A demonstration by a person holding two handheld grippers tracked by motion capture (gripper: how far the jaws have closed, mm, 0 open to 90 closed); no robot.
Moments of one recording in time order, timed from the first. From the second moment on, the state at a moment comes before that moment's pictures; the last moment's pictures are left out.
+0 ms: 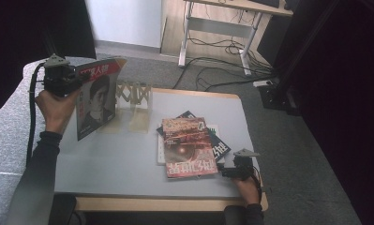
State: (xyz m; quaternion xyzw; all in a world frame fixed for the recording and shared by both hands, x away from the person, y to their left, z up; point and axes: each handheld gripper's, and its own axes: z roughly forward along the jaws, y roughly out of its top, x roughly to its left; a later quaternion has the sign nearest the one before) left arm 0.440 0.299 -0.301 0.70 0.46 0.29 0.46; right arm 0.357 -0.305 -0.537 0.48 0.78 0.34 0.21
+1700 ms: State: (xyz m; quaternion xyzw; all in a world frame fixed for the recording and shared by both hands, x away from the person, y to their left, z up) left arm 0.416 0.317 -0.315 0.73 0.48 0.24 0.42; right arm 0.357 -0.305 -0.537 0.48 0.78 0.34 0.21
